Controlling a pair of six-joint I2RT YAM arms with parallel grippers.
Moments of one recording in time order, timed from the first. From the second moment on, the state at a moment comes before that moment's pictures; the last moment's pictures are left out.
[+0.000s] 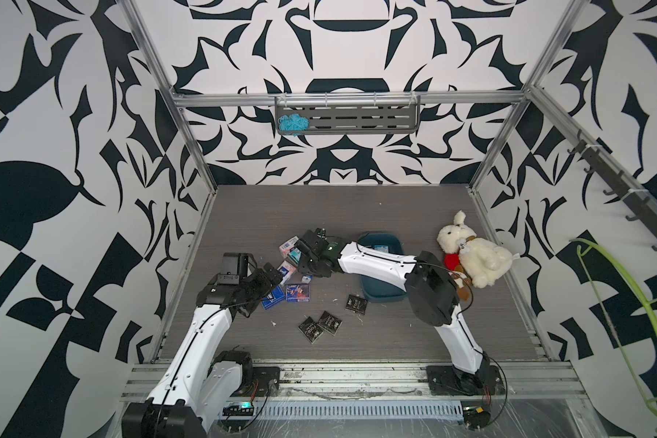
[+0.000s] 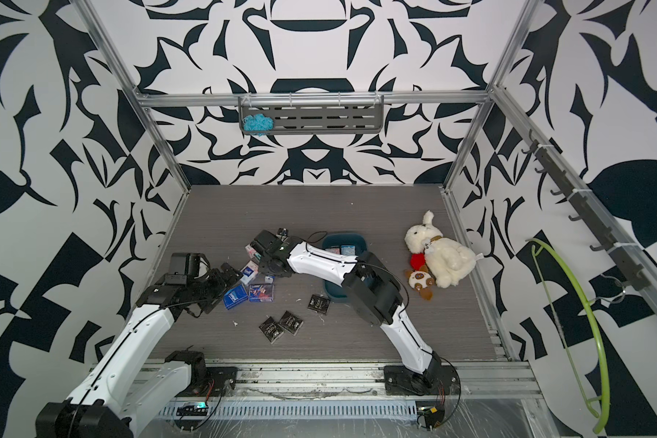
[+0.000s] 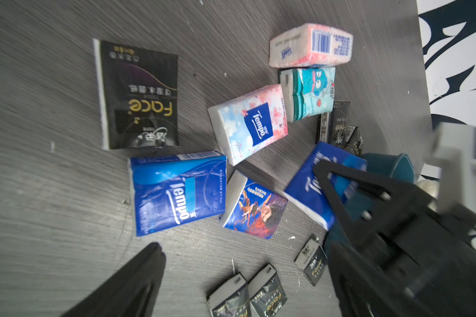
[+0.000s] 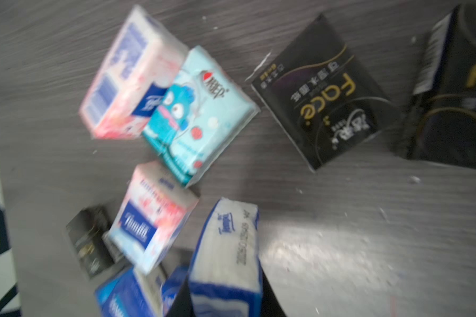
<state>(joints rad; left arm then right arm) -0.10 0.92 0.62 -0.69 0.30 -0.82 0.97 2.15 1.75 -0.62 0.06 1.01</state>
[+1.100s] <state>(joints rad) -0.34 1.41 0.92 -0.64 0.39 -0.73 0.62 2.02 1.79 -1.12 0.16 0.47</state>
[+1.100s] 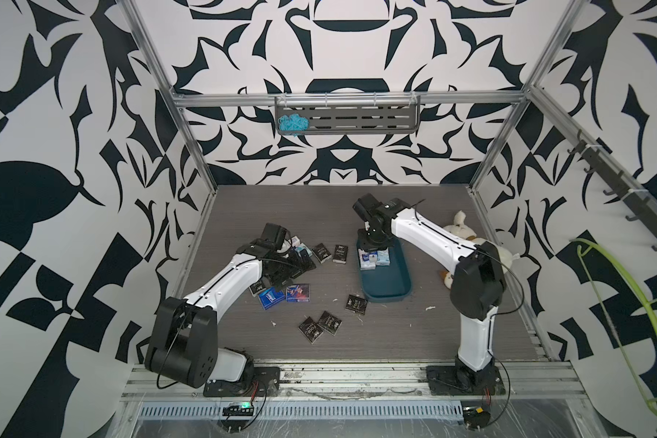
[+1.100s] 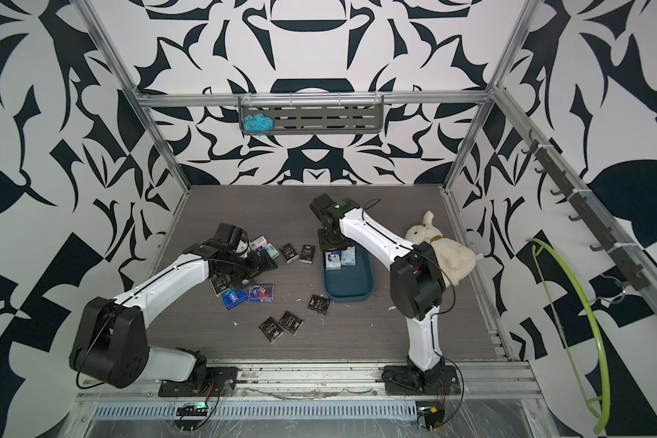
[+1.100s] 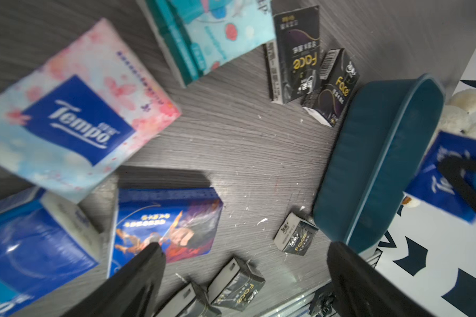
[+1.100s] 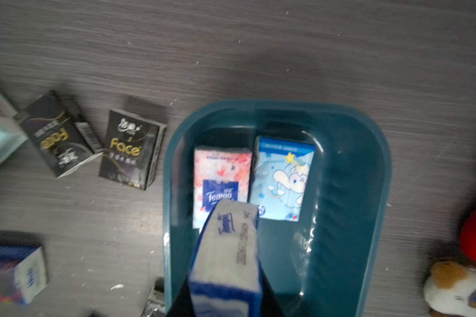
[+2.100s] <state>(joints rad) -0.34 1.34 0.90 -0.65 0.31 -0.75 0.62 2.07 1.87 -1.12 0.06 0.44</state>
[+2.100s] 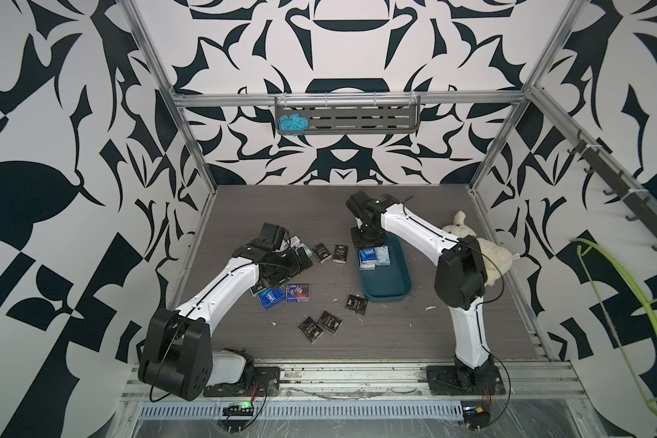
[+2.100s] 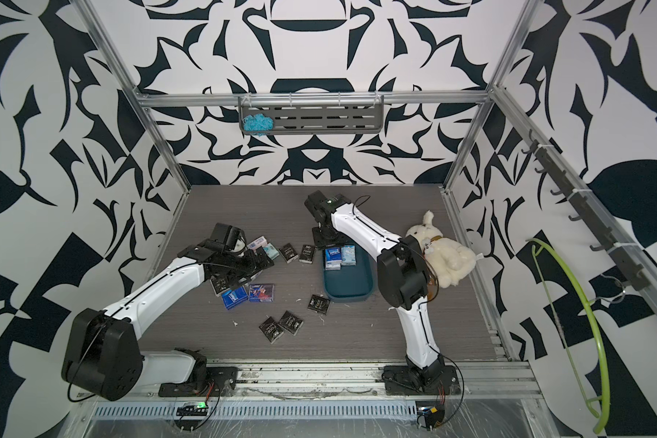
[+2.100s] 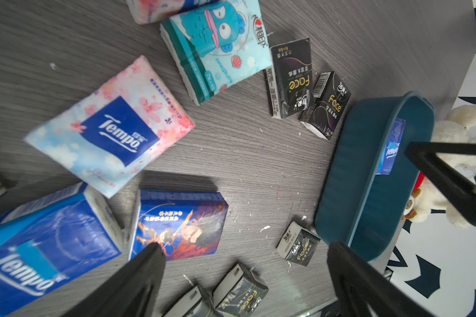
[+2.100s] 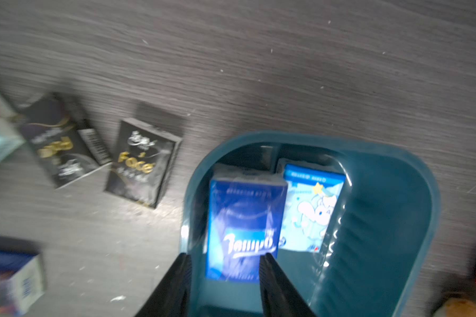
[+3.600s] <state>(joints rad) 0.05 1.10 0.75 -0.74 0.29 -0.77 1.05 2.40 2.09 -0.91 -0.11 0.12</state>
